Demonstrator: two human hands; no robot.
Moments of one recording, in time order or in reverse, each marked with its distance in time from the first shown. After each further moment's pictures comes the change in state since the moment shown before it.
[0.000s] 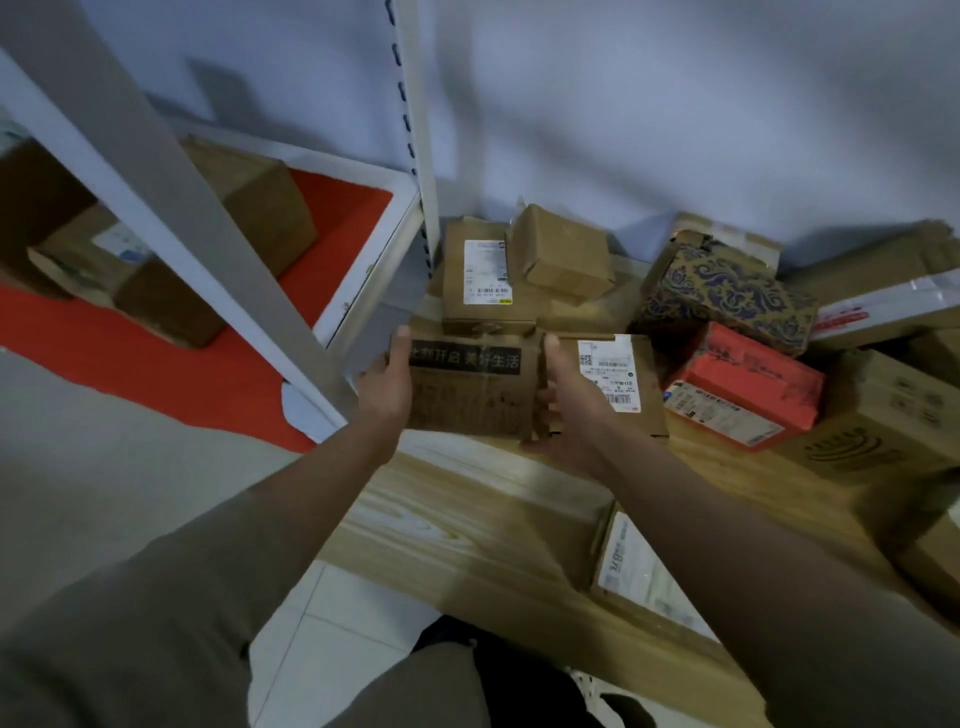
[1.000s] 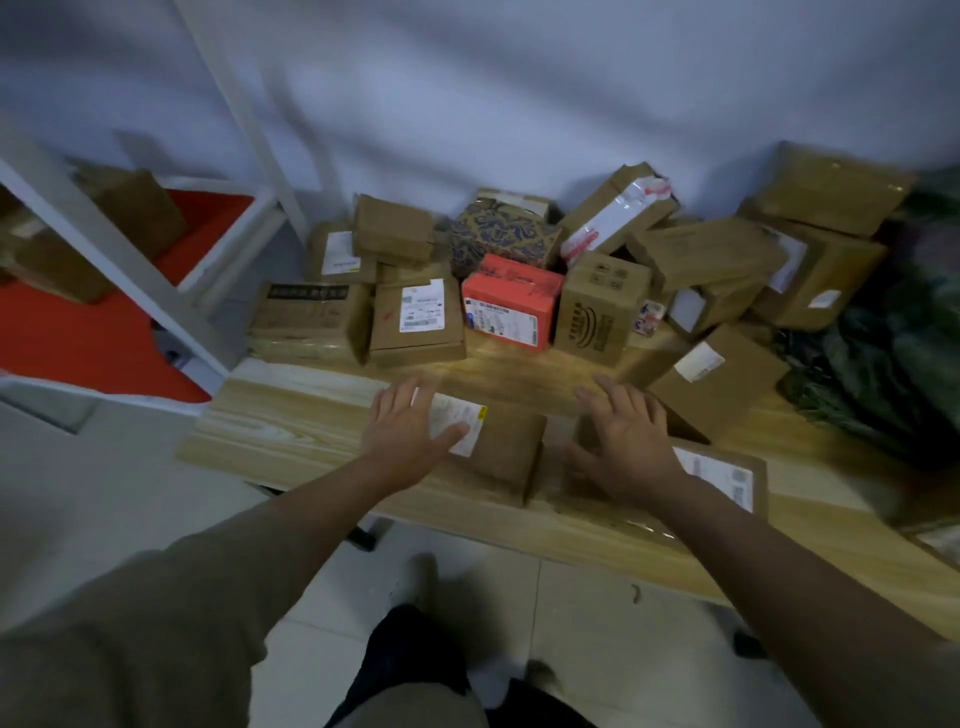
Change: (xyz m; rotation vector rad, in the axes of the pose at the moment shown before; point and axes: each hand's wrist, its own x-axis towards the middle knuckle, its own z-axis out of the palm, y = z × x) left_hand -0.251 -0.113 0.187 1.066 -0.040 0.788; right_hand -0.161 0.172 -0.326 -1.335 0.388 -0.640
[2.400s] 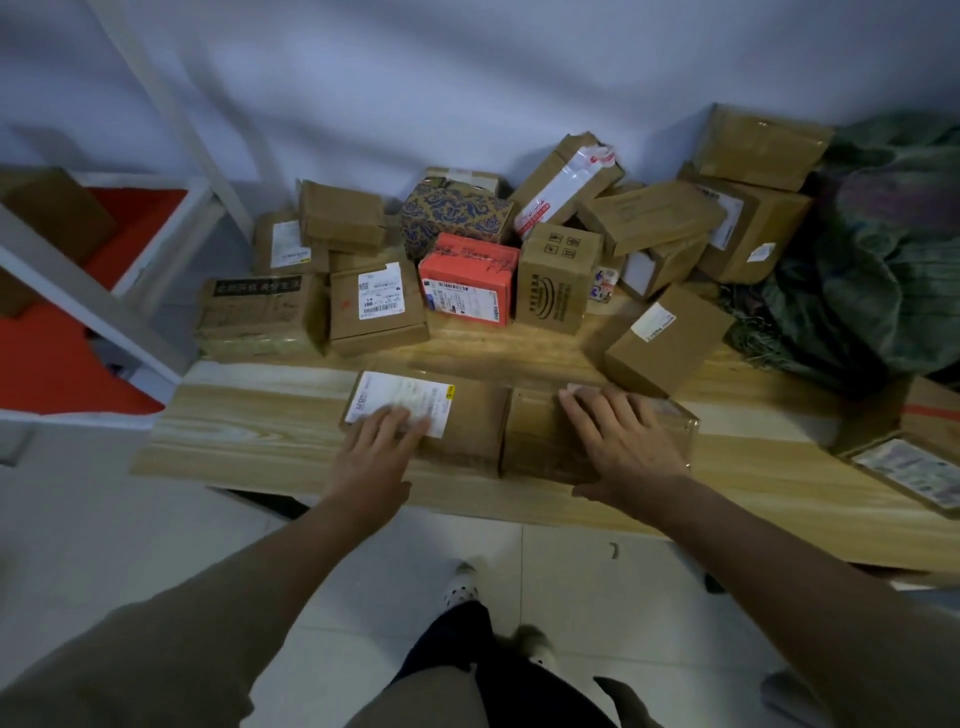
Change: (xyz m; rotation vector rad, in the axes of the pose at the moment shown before) left_hand -0.041 -0.034 0.034 0.431 0.035 0.344; right_hand -0.050 0.020 0.021 -0.470 0.088 -0.177
